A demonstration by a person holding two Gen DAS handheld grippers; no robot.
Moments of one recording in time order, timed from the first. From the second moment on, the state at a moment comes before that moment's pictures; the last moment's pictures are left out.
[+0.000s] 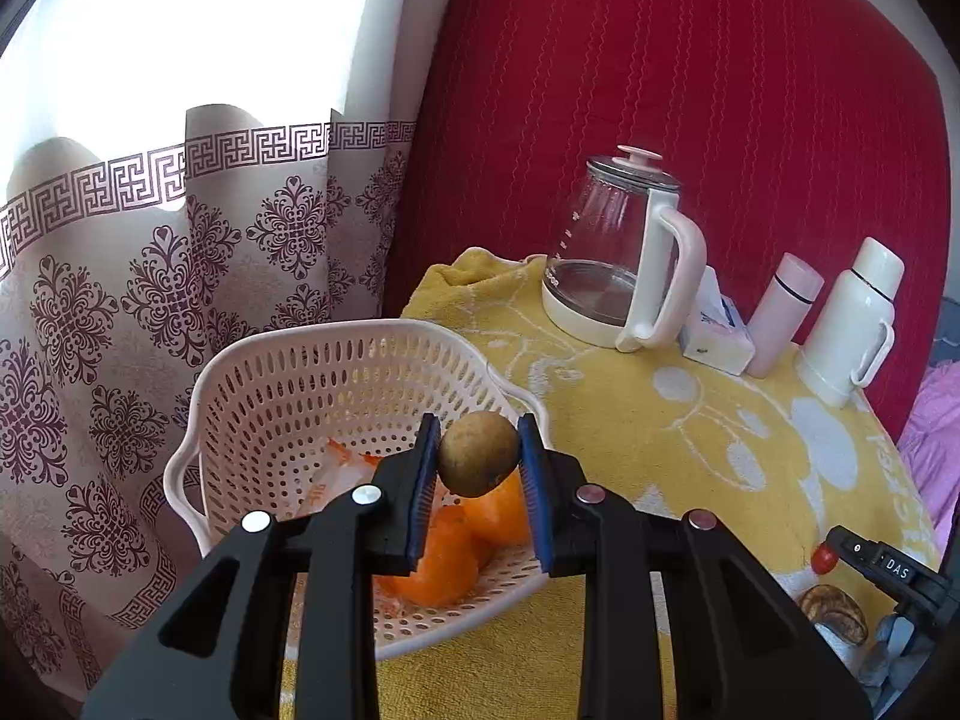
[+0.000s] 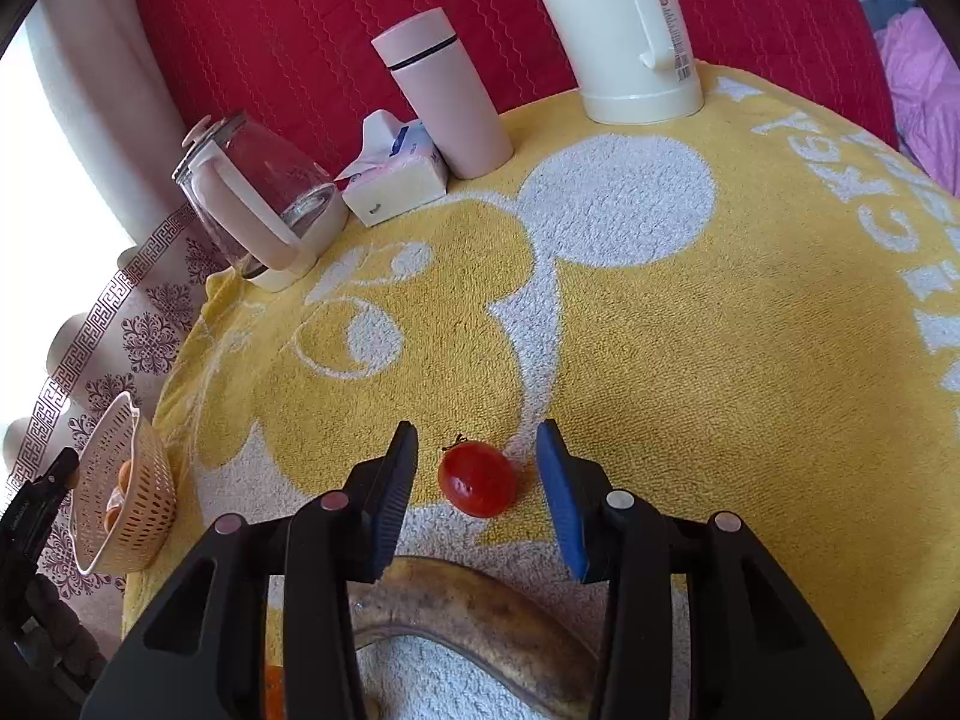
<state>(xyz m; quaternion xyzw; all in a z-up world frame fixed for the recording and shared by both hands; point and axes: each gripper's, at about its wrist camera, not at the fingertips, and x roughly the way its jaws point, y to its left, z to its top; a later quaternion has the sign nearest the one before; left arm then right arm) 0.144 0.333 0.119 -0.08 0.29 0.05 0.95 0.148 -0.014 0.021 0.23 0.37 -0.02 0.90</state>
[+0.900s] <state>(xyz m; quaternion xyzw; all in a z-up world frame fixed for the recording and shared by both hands) 0.143 0.387 0.126 -0.14 0.28 0.11 0.94 0.132 -0.005 0.037 0.26 0.35 0.06 0.90</state>
